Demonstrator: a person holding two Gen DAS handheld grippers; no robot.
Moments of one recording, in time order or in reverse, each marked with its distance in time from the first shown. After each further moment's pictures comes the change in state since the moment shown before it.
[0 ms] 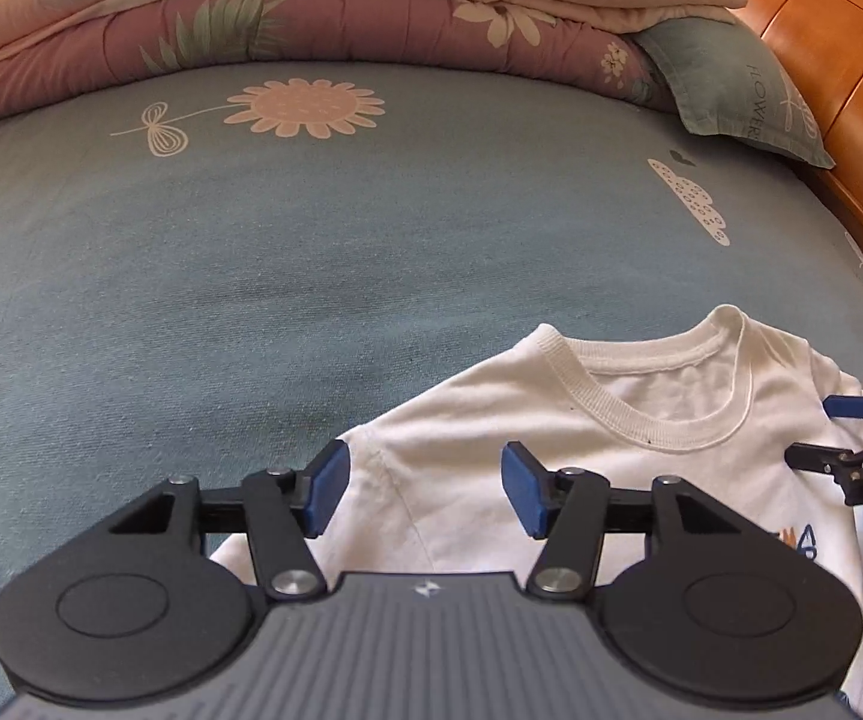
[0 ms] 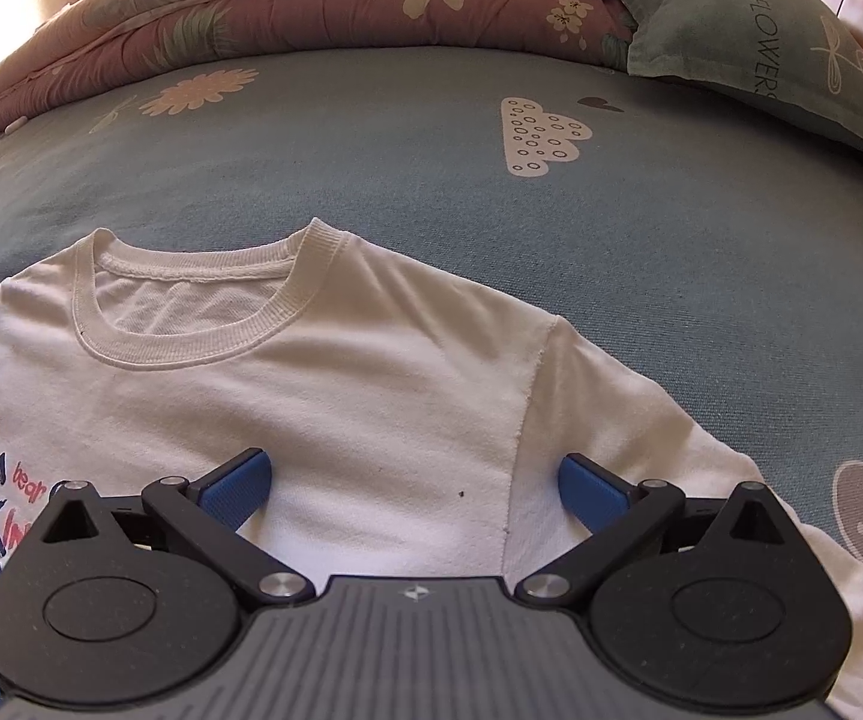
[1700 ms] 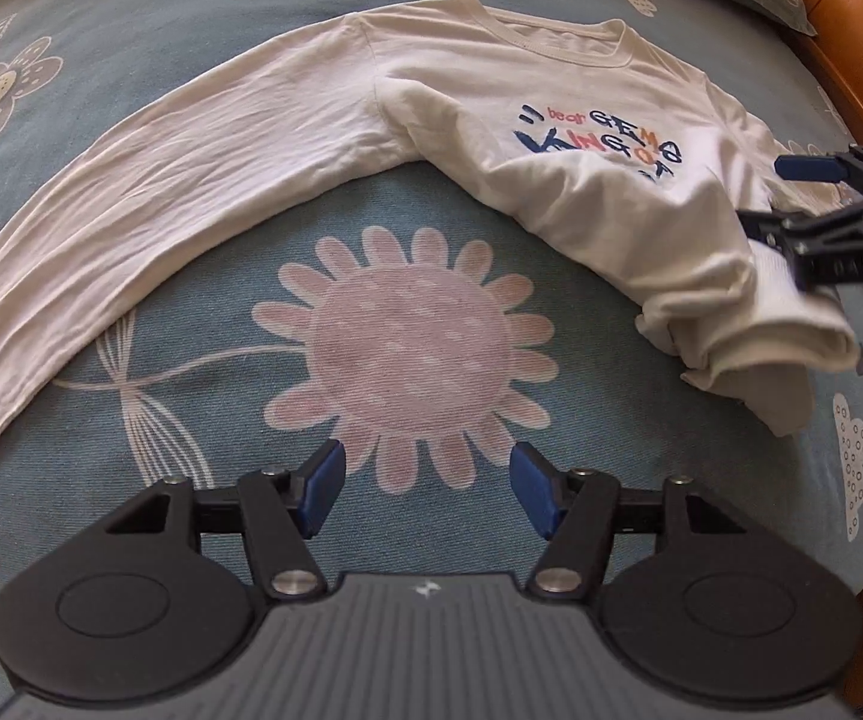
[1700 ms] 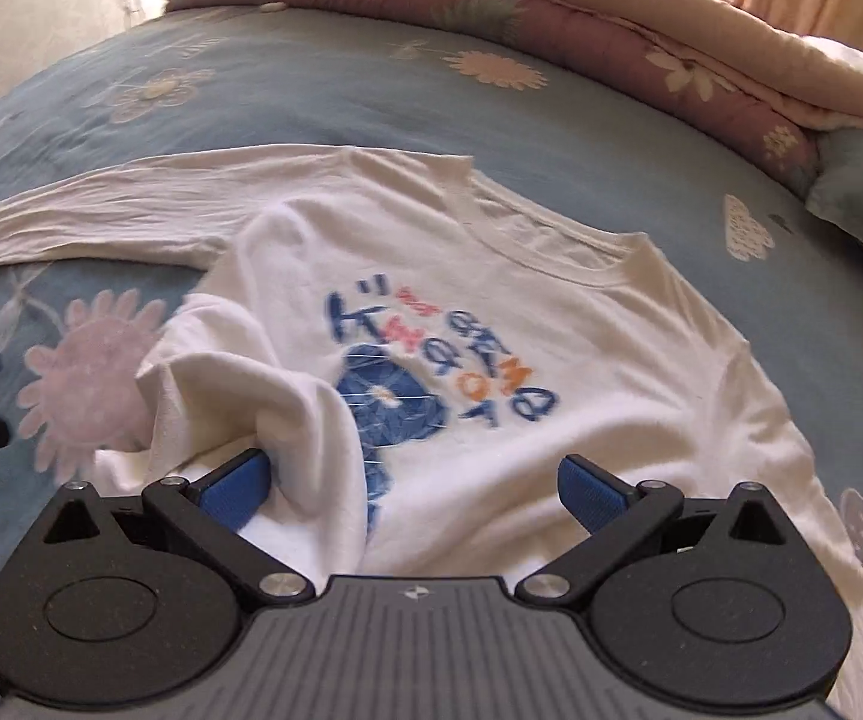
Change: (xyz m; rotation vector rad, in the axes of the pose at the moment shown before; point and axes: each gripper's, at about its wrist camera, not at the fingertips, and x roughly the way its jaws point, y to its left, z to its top) left arm -0.145 -0.070 -0.187 -0.117 0.305 0.015; right arm -0.128 0.109 -0.066 -0.322 0.029 0.059
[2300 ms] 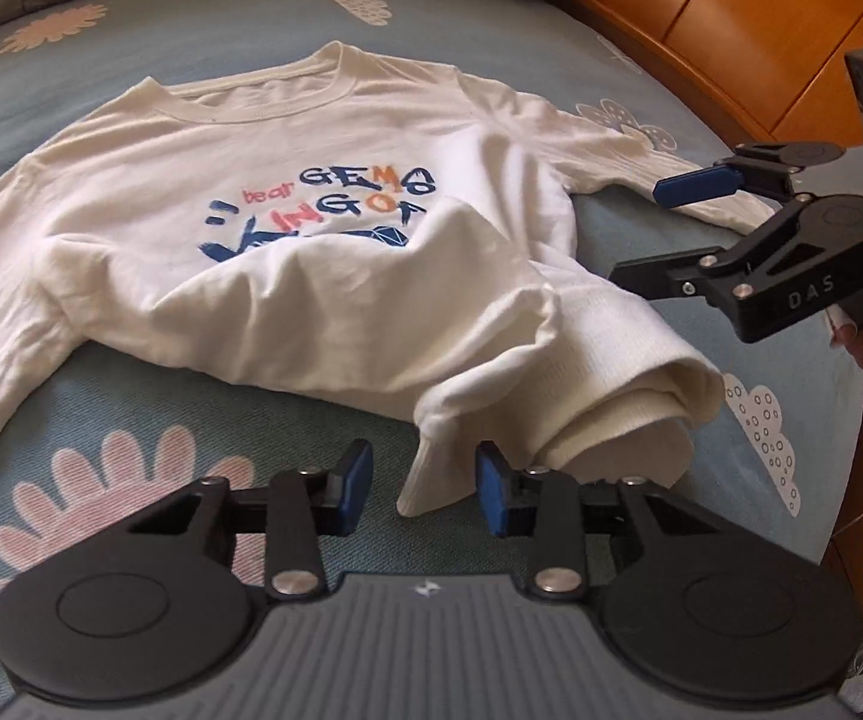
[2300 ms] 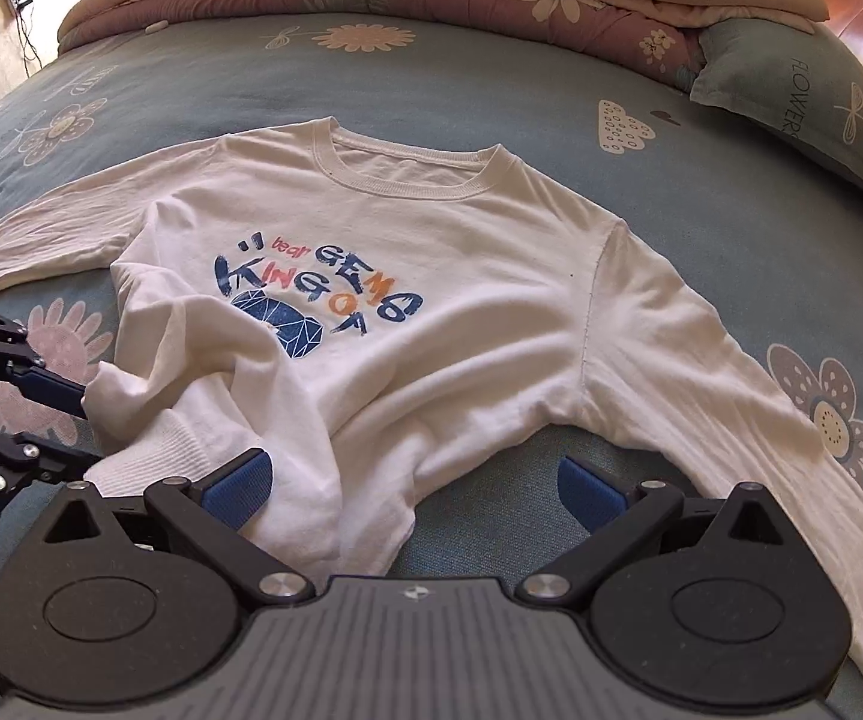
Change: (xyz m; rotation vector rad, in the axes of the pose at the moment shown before) left arm 0.060 -0.081 0.046 0.372 -0.092 -0.301; right arm -0.031 -0.031 -0.048 0.144 0.041 0.008
